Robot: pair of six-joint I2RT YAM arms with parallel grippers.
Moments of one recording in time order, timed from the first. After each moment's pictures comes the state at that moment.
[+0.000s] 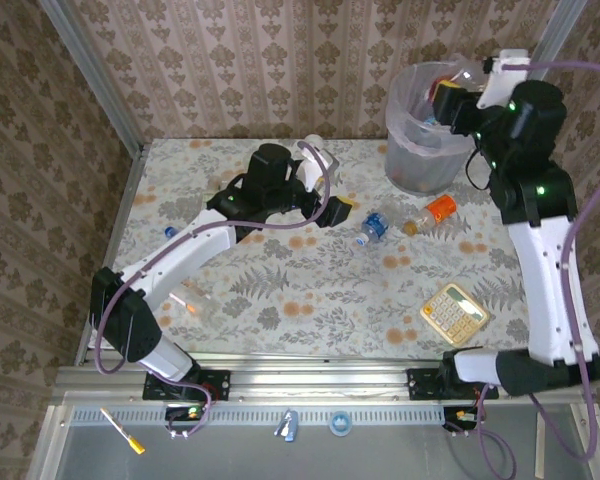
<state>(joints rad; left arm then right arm) -0.74 1.55 1.41 -0.27 0.39 0.06 0.09 1.27 1.75 -0.48 0.08 0.08</state>
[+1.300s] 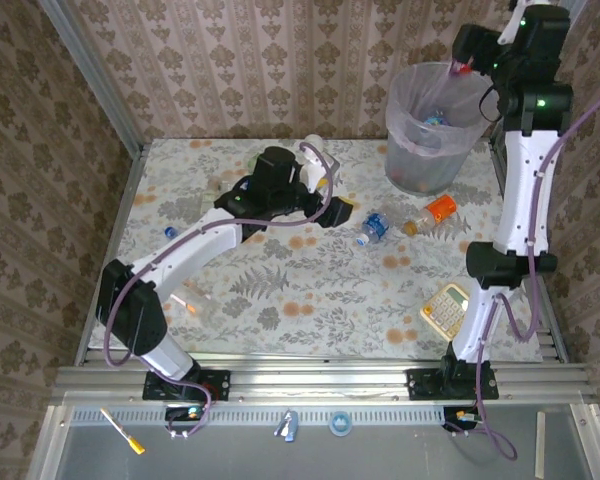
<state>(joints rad) -0.74 1.61 1.38 -0.22 0.40 -0.01 -0.10 2.03 2.81 -1.02 -0.01 0.22</state>
